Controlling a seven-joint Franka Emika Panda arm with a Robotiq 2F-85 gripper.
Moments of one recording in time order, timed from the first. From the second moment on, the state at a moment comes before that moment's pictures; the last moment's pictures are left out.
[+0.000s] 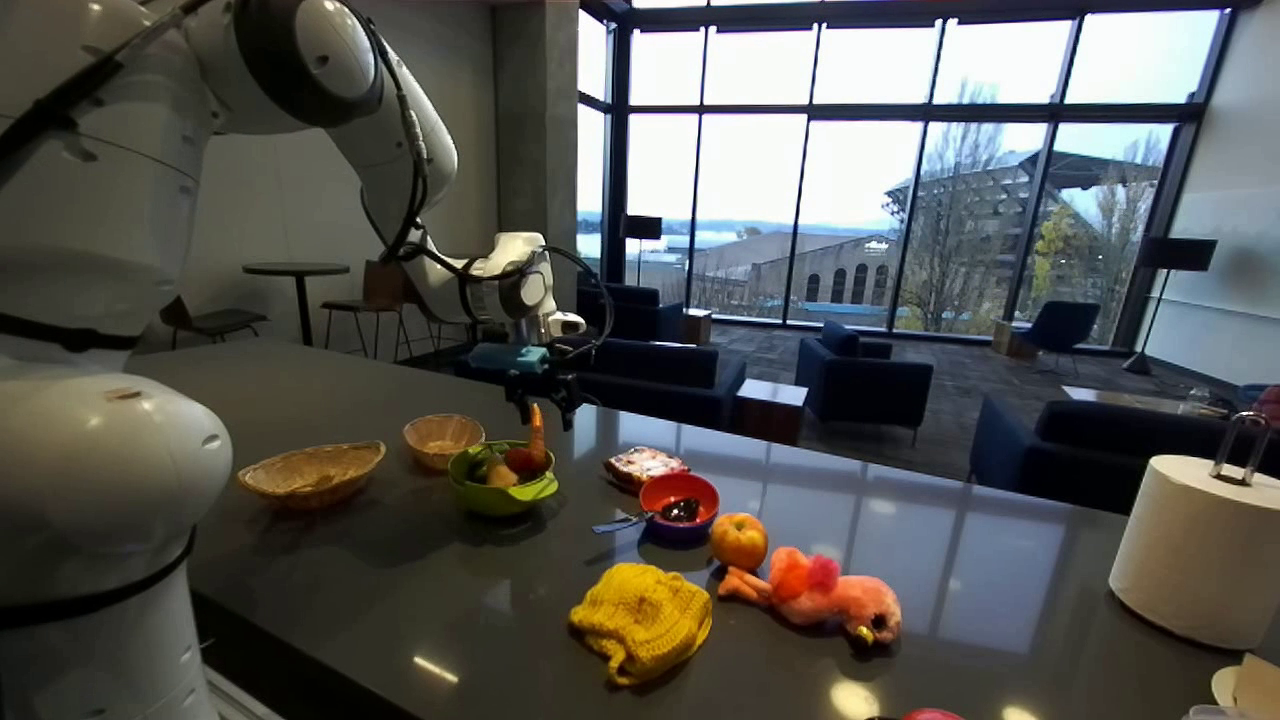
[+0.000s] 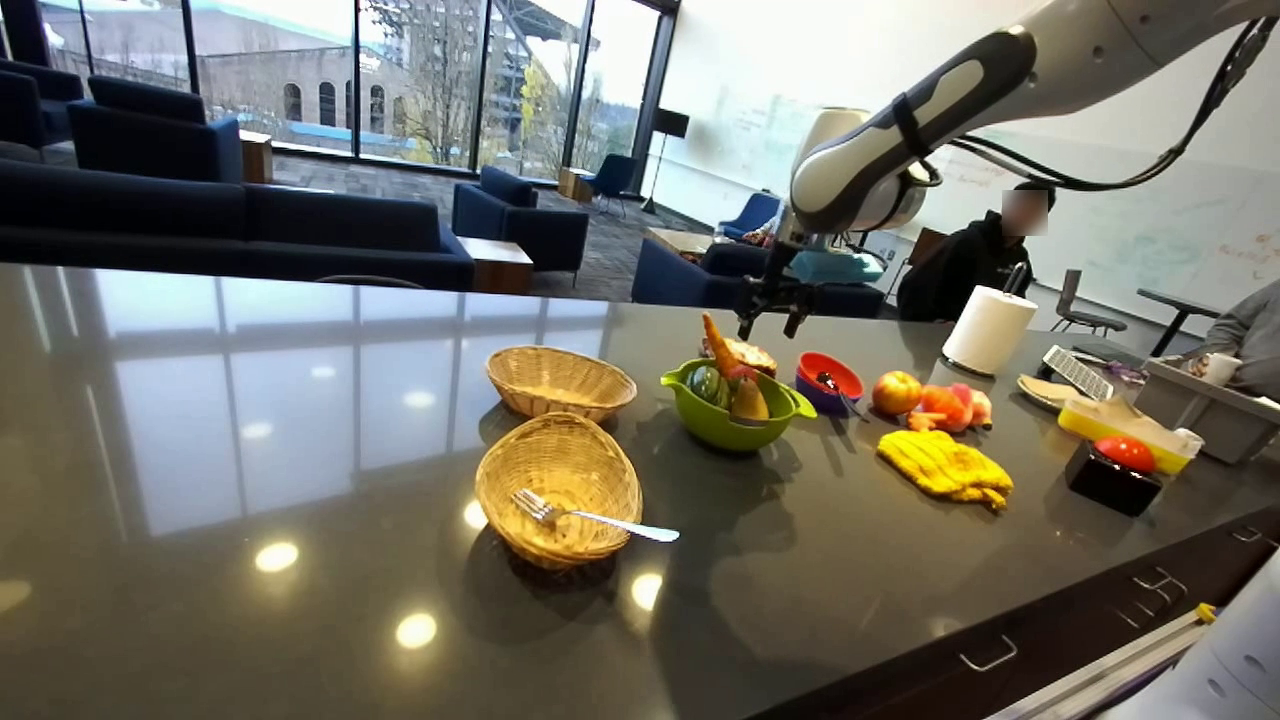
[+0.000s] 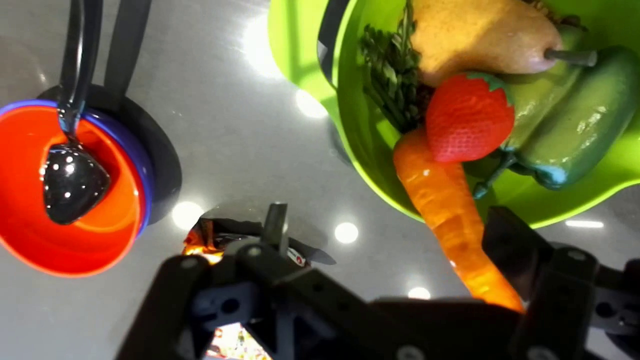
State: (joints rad) arm 0.11 0.30 -0.05 -2.05 -0.11 2.48 0.16
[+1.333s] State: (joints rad) arm 0.08 0.27 -0.14 -2.09 -0.17 2.53 0.42
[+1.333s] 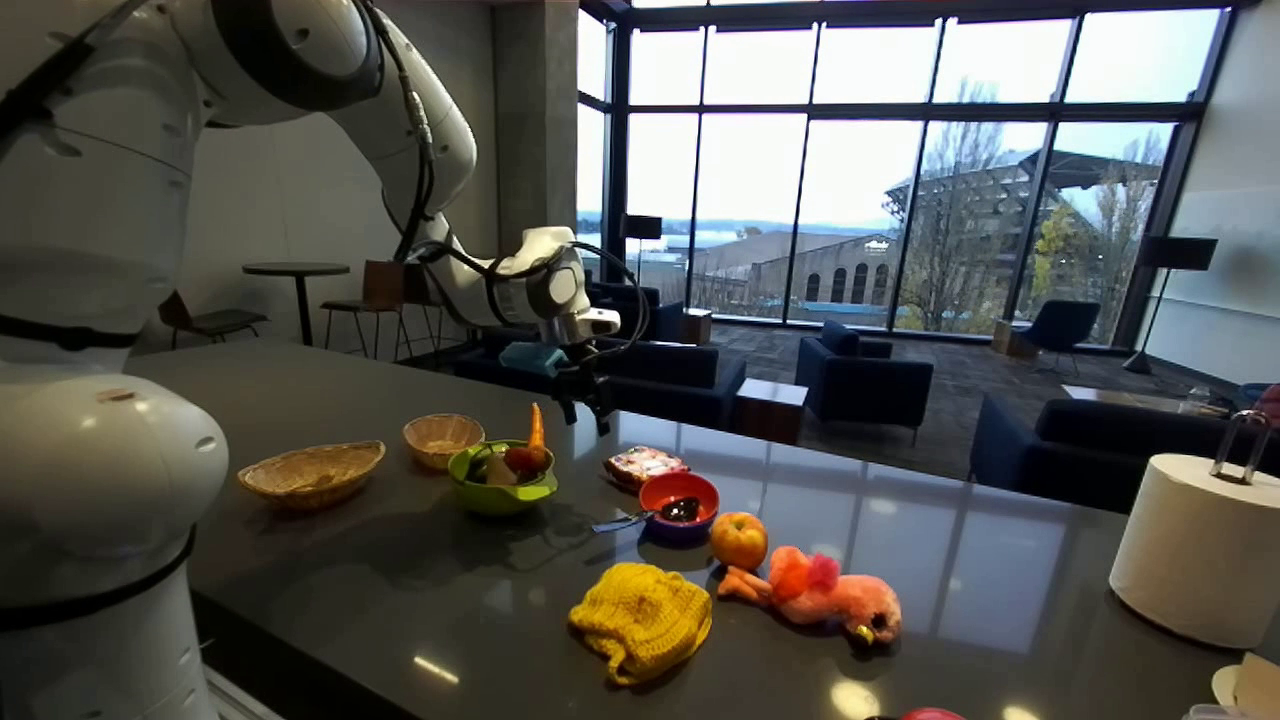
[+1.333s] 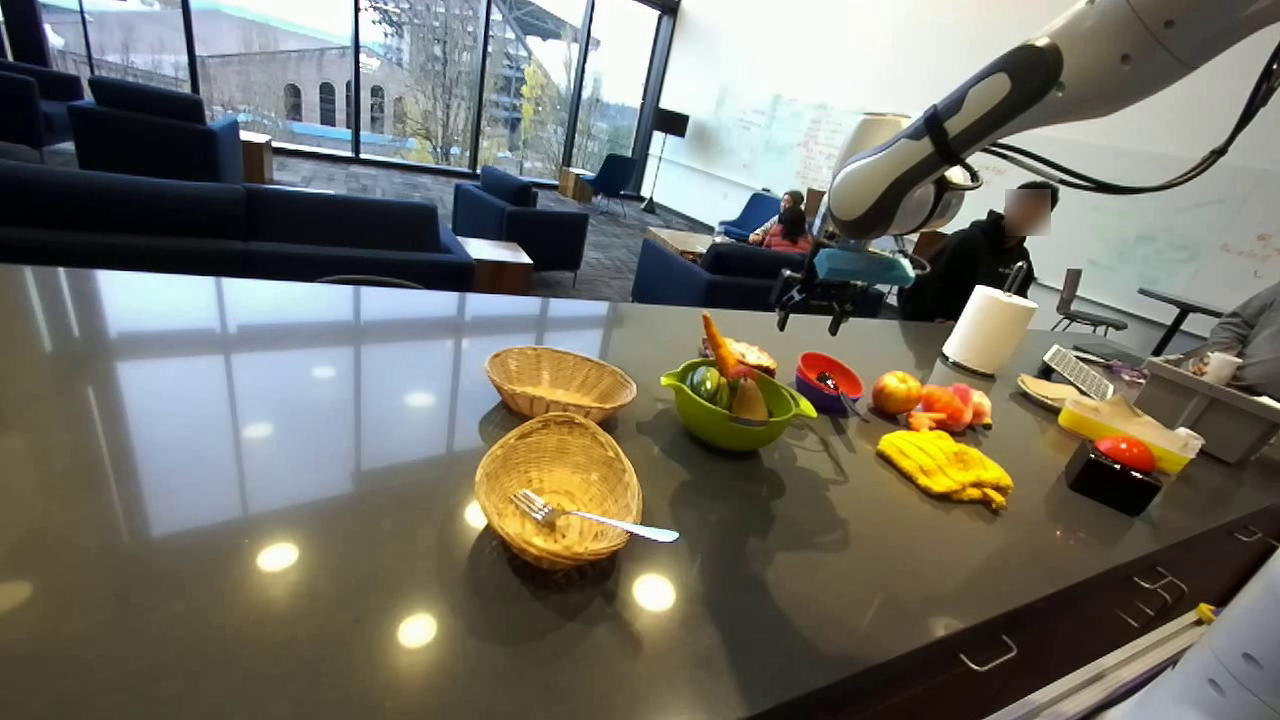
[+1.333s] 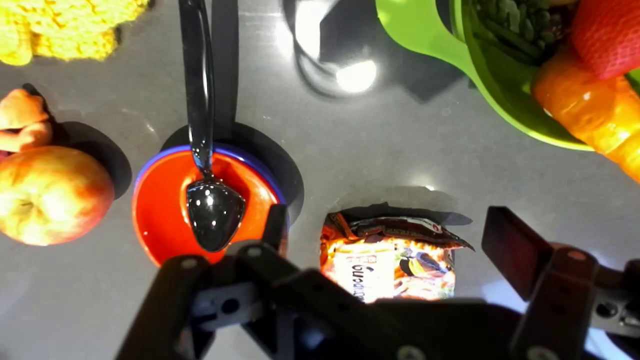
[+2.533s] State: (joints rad) arm -0.01 0.17 -0.15 -2.12 -0.17 2.52 0.36
